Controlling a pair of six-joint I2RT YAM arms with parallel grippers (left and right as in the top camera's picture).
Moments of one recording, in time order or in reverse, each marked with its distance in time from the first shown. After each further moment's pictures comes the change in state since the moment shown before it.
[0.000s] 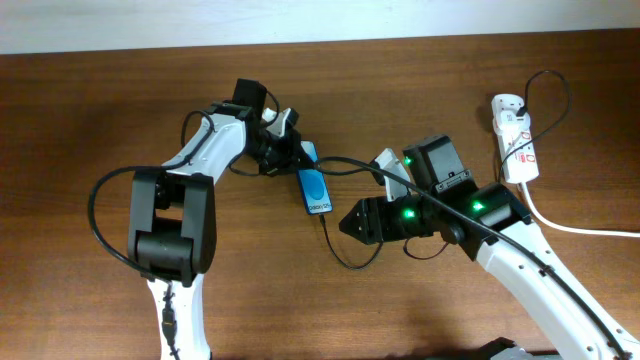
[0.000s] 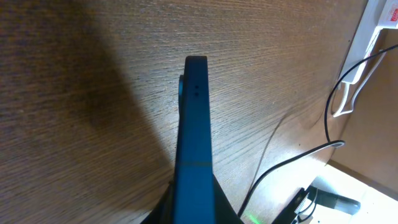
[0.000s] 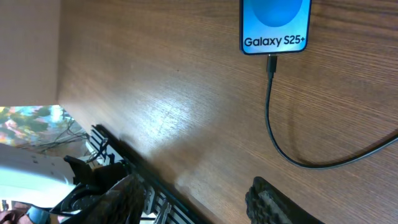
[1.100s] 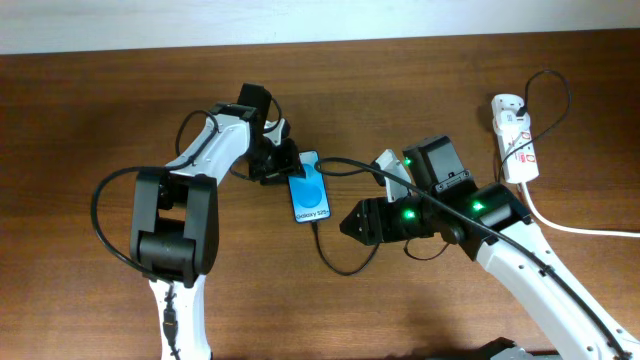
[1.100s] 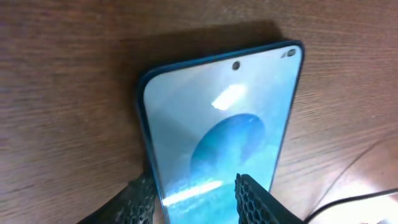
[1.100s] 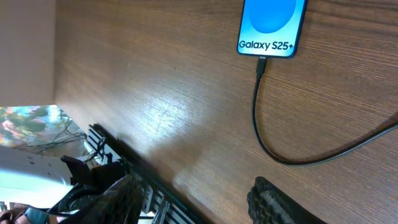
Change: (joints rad) left arm -0.017 0.000 0.006 -0.111 -0.283 -0.018; right arm 0.000 0.000 0.000 -0.014 0.008 0.000
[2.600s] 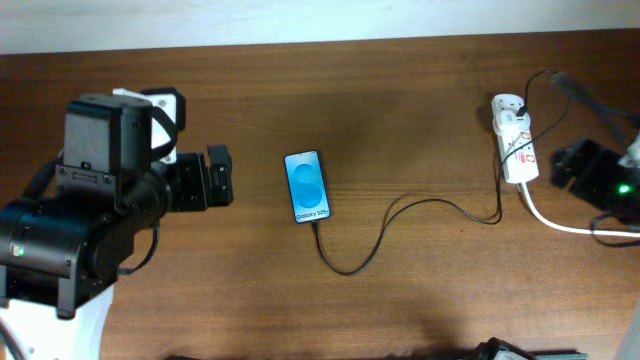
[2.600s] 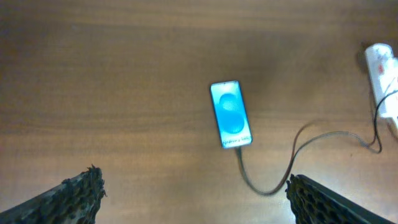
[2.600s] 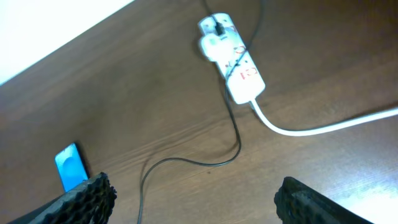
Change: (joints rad) left arm -0.003 -0.922 0.252 -0.571 -0.460 0.076; right arm -0.961 -0.084 0.472 -0.427 0.311 -0.272
